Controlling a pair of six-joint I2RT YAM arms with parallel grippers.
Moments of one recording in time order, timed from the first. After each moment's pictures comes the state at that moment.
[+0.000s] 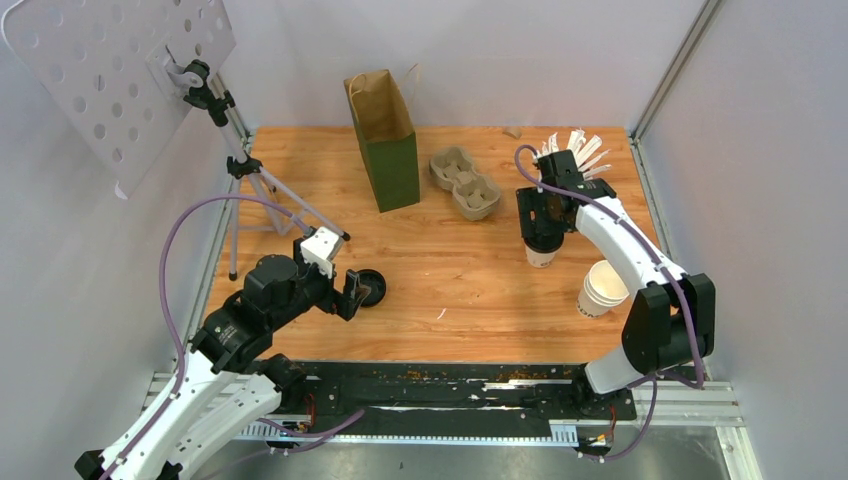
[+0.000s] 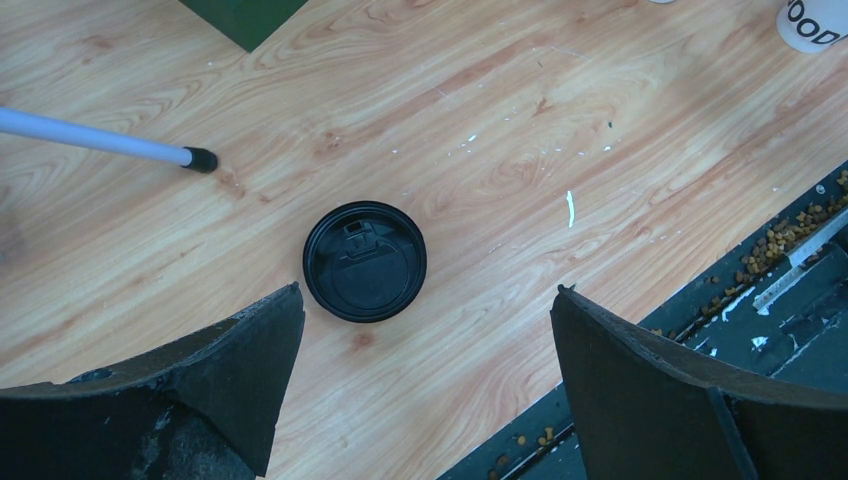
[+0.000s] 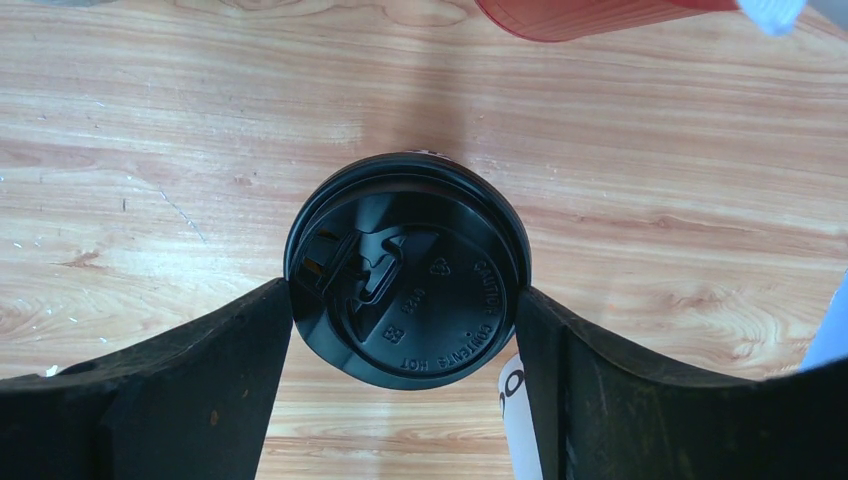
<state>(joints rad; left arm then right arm) -0.64 0.53 0.74 -0.64 0.02 -0.10 0.27 1.52 1.26 -0.79 0.15 0.10</state>
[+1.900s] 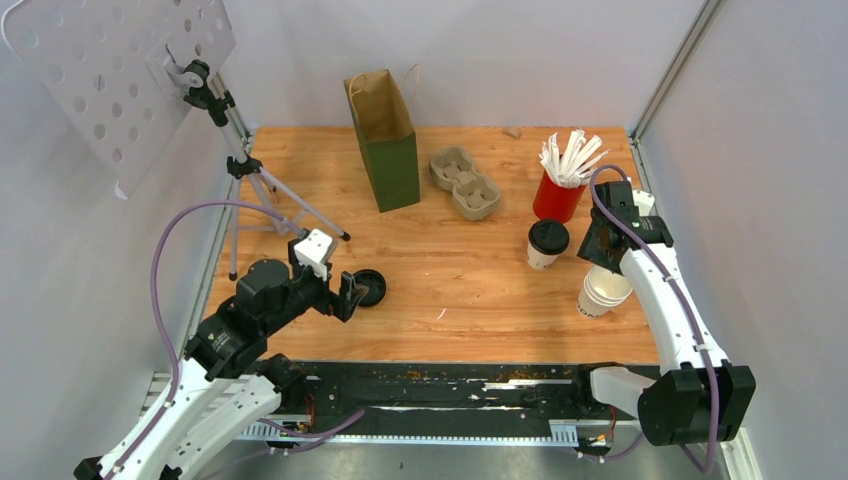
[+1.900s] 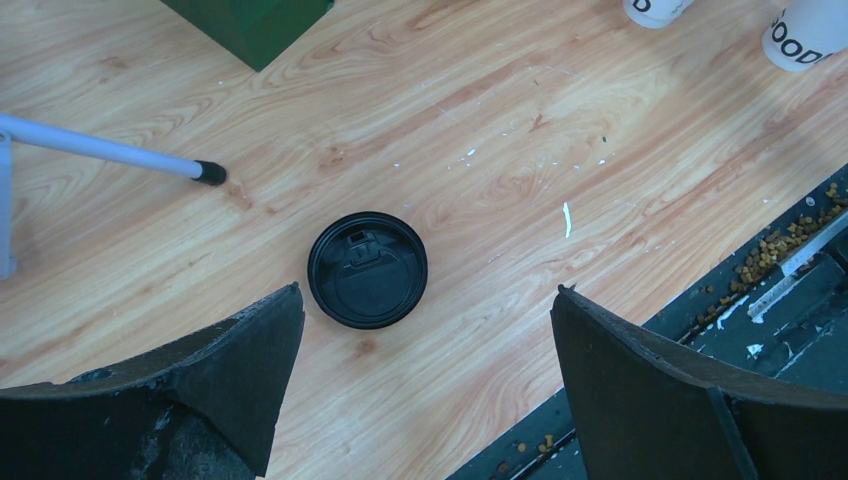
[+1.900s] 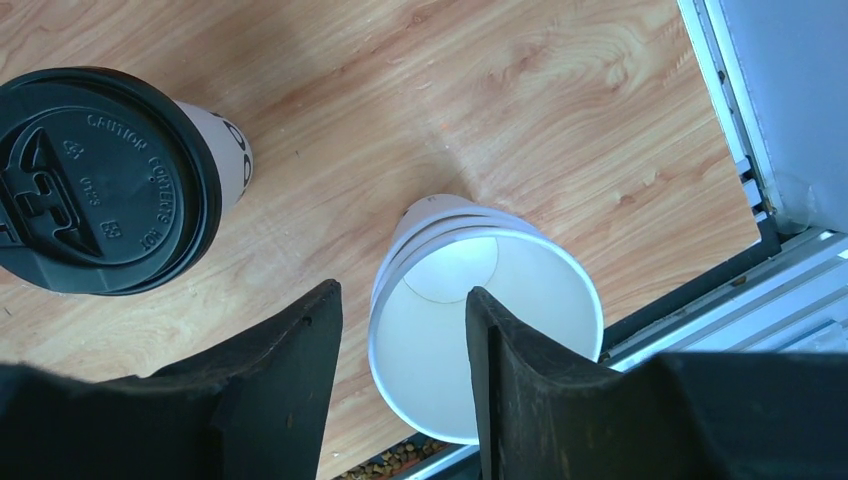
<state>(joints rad) -0.64 0.49 0.74 -0.64 0.01 -0.09 0.07 1.17 1.09 -1.01 0.39 0.49</state>
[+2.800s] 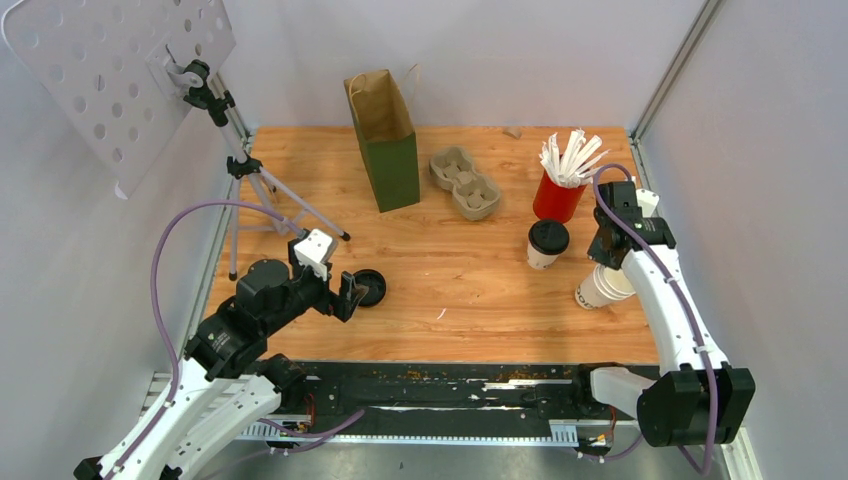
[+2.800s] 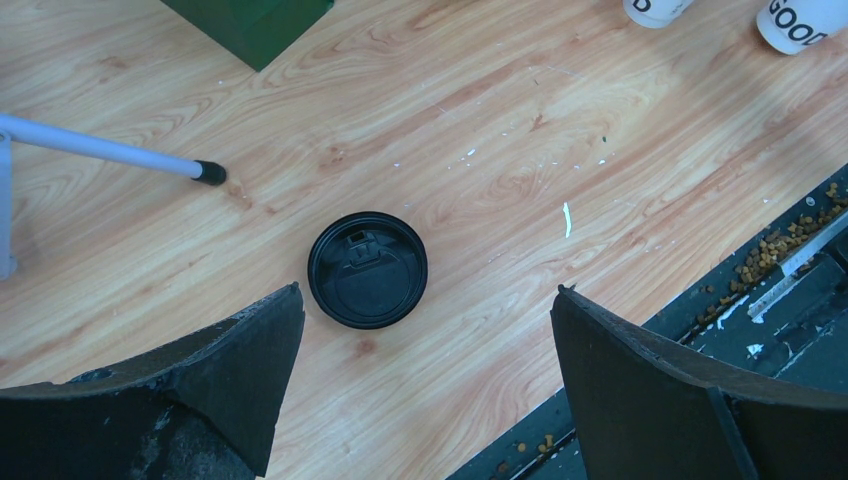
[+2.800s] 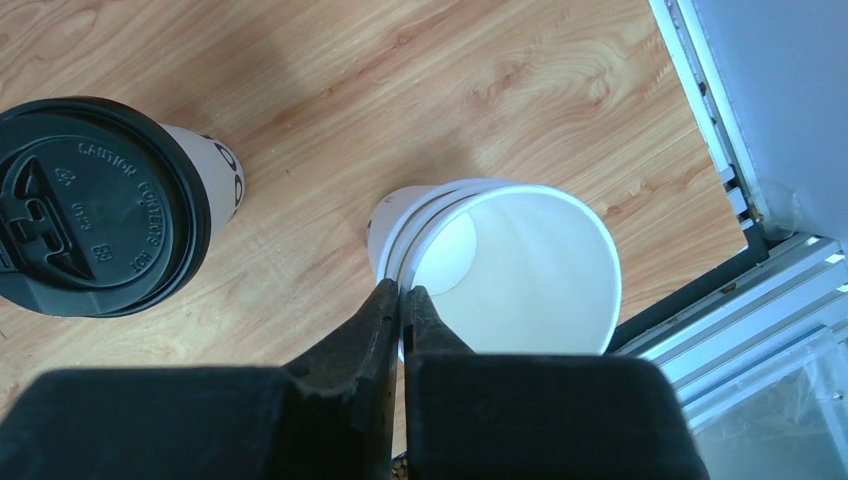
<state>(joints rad) -0.64 0.49 0.74 -0.64 0.01 -0.09 0.05 1.16 1.06 -0.97 0.40 0.48</state>
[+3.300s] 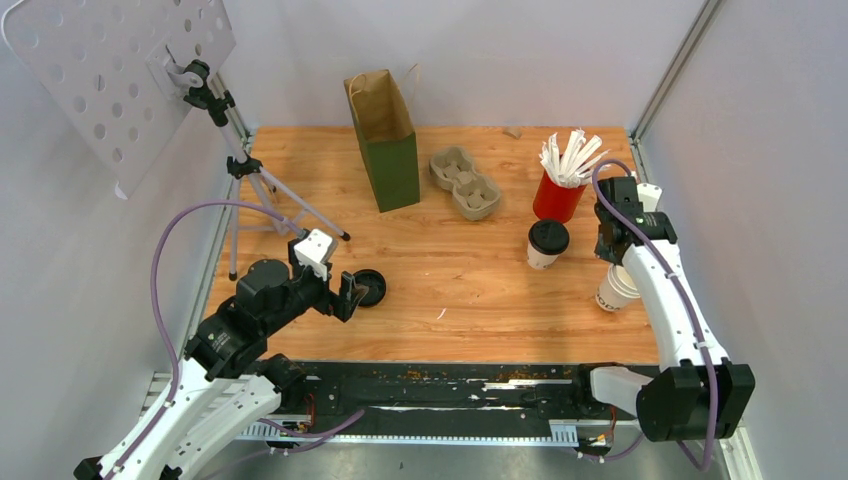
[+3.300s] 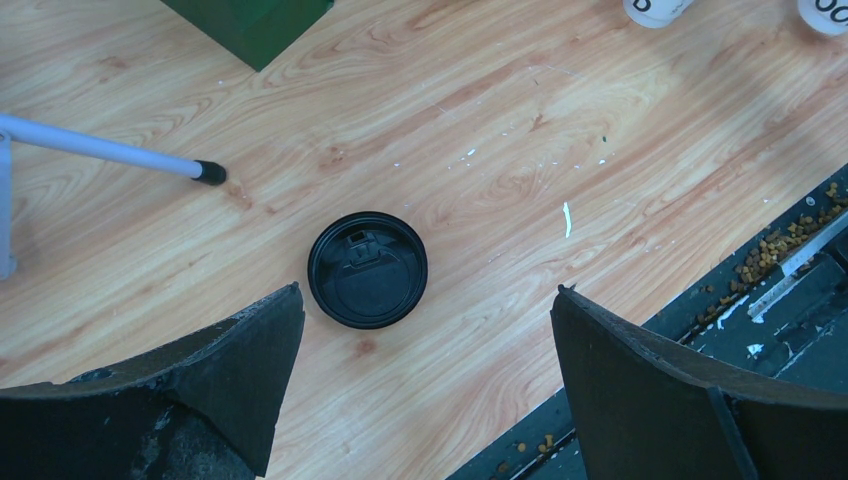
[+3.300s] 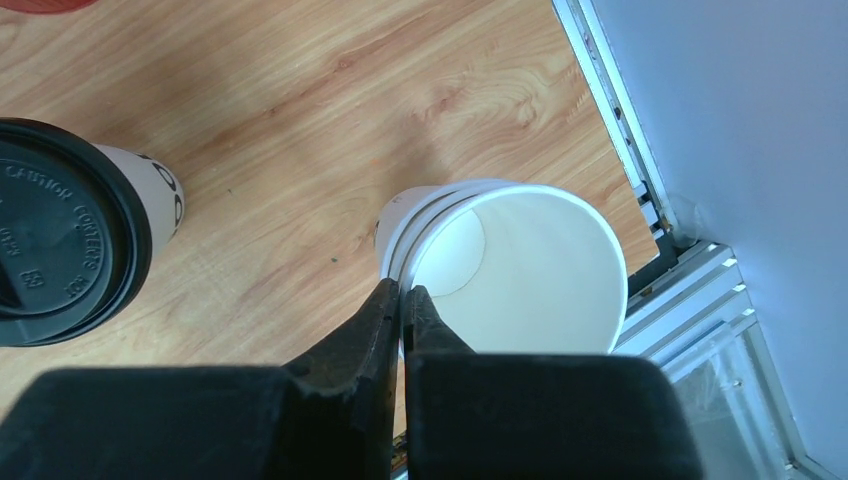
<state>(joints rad) -0.64 0.49 0.73 -0.64 0.01 -0.09 0.05 1.17 1.12 -1.01 0.51 0.41</state>
